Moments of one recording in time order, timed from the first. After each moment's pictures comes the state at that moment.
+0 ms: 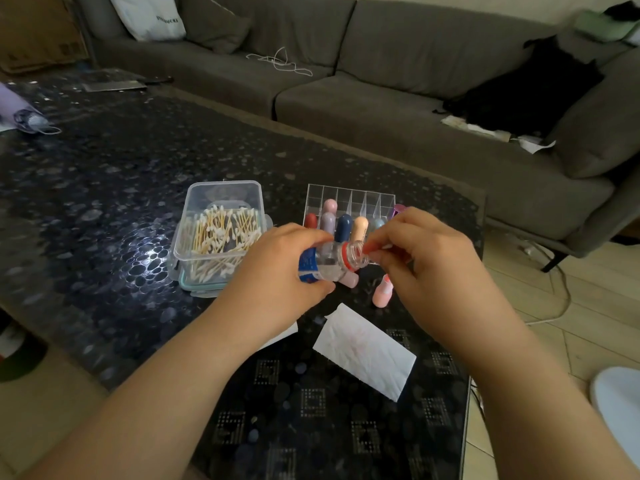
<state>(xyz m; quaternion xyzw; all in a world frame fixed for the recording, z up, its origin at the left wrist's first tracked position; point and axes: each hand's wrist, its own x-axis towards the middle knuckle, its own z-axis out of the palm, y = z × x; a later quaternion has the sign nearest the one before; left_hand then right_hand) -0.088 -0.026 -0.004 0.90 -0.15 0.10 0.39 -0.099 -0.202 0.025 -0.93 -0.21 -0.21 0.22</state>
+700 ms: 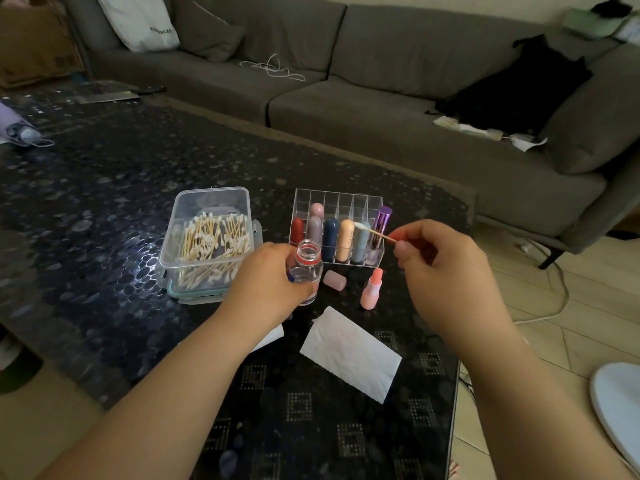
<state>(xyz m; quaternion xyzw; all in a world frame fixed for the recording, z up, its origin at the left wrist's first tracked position) -0.065 -0.043 -0.029 0.93 -0.03 0.04 0.37 -0.101 -0.222 0.021 -0.90 0.03 -0.15 0.40</state>
